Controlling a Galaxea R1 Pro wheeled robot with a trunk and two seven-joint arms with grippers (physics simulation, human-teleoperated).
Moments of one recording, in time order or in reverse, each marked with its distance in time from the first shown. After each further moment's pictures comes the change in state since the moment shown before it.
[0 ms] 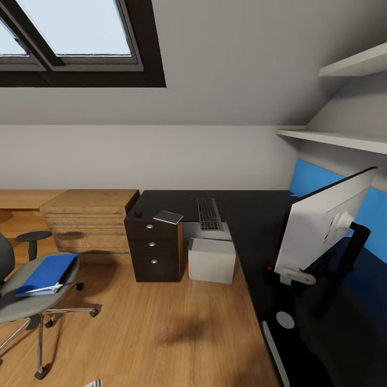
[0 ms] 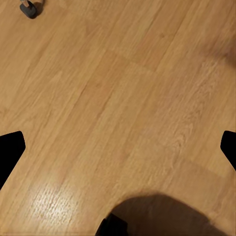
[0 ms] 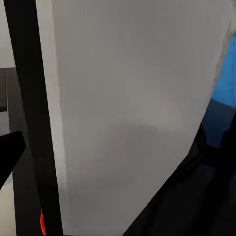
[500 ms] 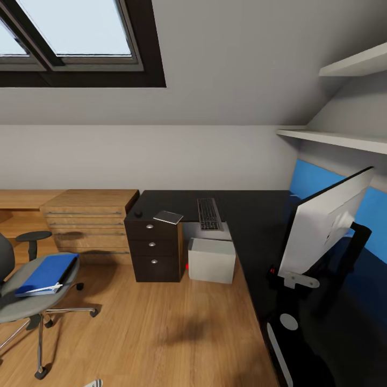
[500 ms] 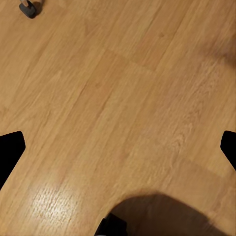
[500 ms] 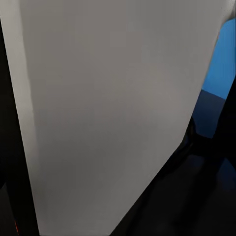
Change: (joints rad) left arm 0.000 -0.002 0.000 0.000 0.000 0.000 0.000; right arm -0.006 -0.019 -0.025 0.050 -0.004 0.001 -0.001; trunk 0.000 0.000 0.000
